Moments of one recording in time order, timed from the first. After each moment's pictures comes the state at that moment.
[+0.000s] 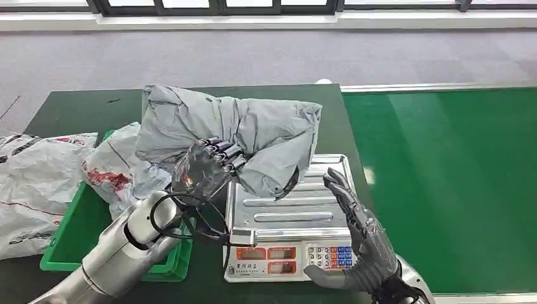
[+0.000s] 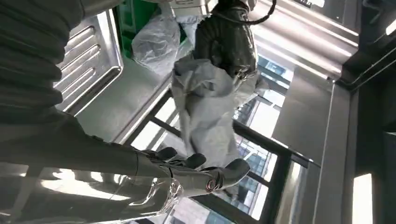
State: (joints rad) left arm -0.49 0.20 -0.72 -1.56 -1.25 0.51 -0.18; right arm 0.10 -0.10 0.36 -1.93 0.20 0.06 -0.62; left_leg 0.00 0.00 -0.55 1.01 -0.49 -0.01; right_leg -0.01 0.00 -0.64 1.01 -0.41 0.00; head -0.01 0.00
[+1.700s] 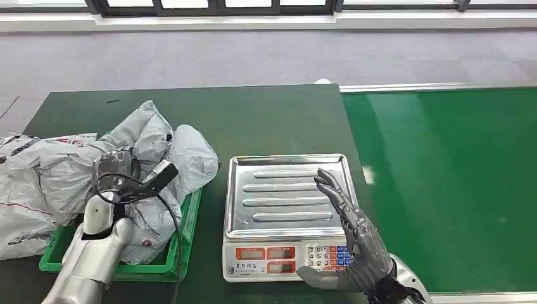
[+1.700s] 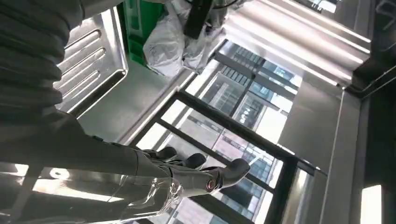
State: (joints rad) left arm -0.36 0.12 -0.02 -1.11 -1.21 0.45 0.03; right arm 0.09 -0.07 0.36 -1.94 0.25 0.09 -0.57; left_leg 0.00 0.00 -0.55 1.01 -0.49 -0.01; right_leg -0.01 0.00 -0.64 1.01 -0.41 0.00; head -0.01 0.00
